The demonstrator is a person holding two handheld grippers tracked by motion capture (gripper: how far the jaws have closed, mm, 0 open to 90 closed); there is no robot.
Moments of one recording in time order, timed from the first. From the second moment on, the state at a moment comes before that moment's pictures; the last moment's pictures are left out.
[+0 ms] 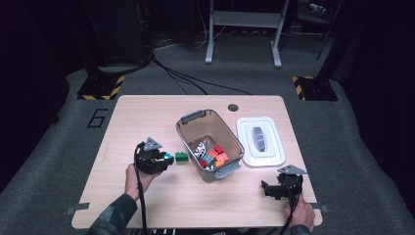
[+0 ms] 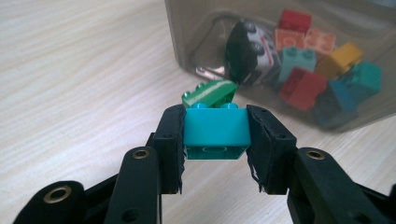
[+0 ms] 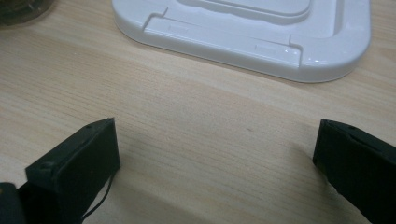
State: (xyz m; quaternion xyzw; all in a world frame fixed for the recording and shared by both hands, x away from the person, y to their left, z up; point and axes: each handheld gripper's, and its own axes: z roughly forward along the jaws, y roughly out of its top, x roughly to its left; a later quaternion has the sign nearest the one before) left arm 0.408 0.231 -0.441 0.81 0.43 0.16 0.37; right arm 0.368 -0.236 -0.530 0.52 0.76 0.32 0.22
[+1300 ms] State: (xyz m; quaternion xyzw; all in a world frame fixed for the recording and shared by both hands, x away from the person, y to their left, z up) left arm 0.489 0.183 -0.375 0.83 0.36 0.16 0.39; right arm 0.368 -0.236 -0.530 0.52 0.76 0.32 0.22
